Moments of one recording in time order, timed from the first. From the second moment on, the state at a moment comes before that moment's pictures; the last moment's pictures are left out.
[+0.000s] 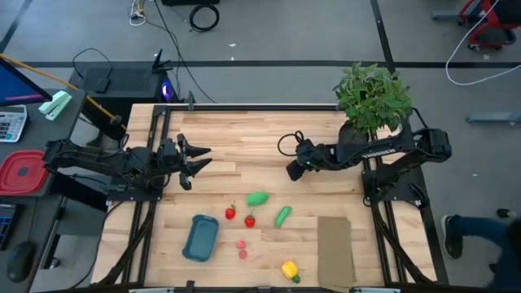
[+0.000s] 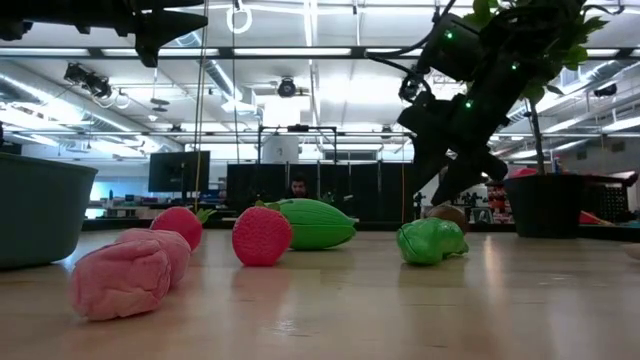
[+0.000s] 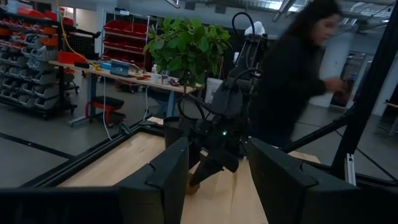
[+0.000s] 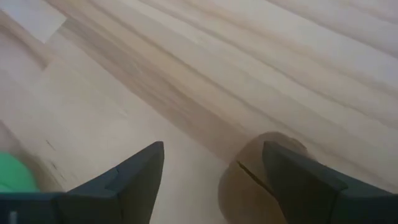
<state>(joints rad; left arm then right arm) -0.17 0.57 0.34 0.36 -0.42 -0.15 -0.11 1.46 0.70 -0.22 0.29 0.79</state>
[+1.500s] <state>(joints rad) -0.17 0.57 0.34 0.31 -0.42 -0.18 -0.09 1.49 0.70 -0.43 0.41 1.08</state>
